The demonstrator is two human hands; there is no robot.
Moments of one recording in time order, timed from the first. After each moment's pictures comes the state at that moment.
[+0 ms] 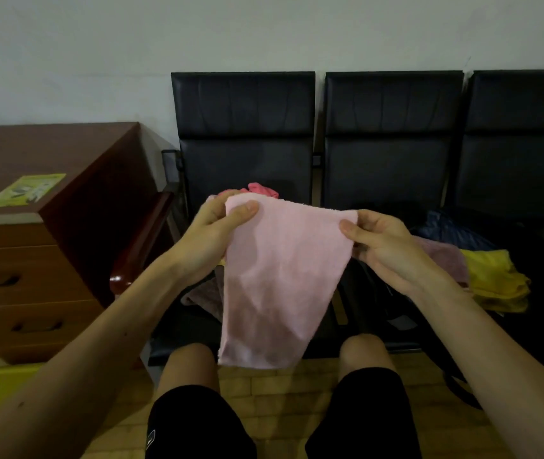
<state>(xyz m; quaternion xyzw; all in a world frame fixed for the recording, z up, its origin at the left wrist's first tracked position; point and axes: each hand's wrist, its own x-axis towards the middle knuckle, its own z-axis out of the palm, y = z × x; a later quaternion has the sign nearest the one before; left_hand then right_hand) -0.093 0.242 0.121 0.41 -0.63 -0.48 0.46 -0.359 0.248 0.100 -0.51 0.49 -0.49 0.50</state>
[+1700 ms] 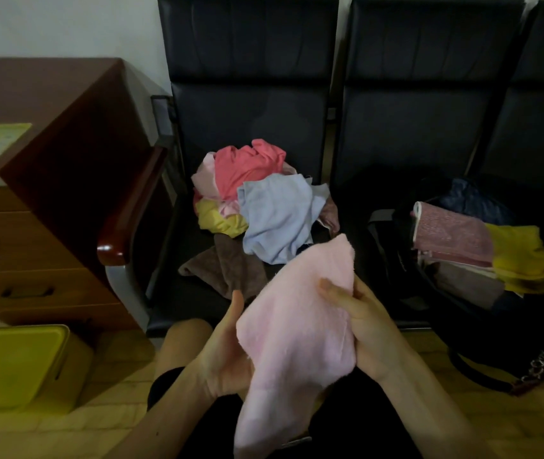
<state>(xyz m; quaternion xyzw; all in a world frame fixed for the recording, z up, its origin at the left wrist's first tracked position) -0.099 0.300 -0.068 0.11 -0.22 -0.92 0.29 -0.295 0.295 0.022 -0.28 0.50 -0.48 0.66</state>
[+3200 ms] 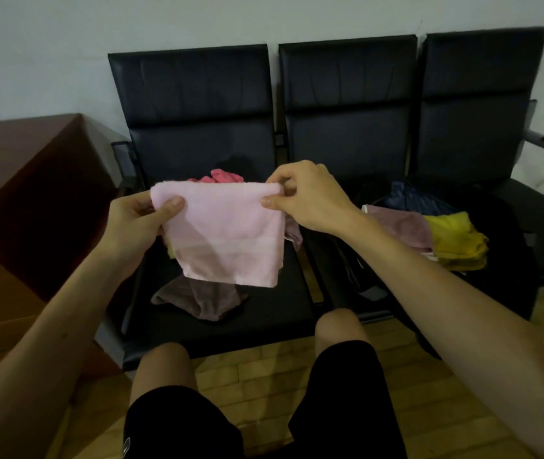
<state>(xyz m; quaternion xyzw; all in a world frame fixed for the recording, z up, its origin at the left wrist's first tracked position) -0.073 0.209 0.101 0.52 -0.57 -0.38 0.51 -0.330 0.230 0.141 -0.74 0.57 -0.33 0.17</state>
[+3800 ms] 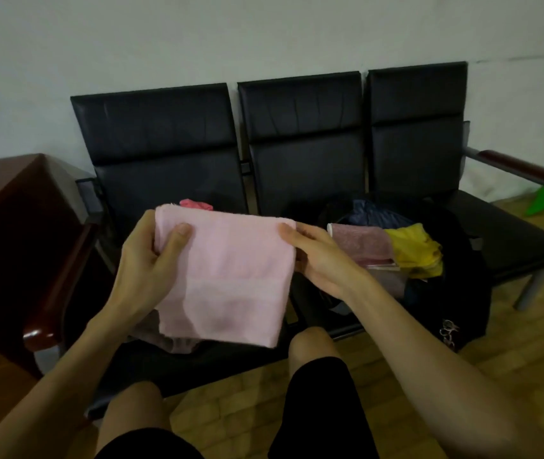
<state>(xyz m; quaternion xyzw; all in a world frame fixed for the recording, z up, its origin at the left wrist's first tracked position) -0.141 0.249 0.108 0.46 -0.71 -0.20 0.51 -0.390 0.268 0.085 -0.45 0.44 -0.52 0.58</state>
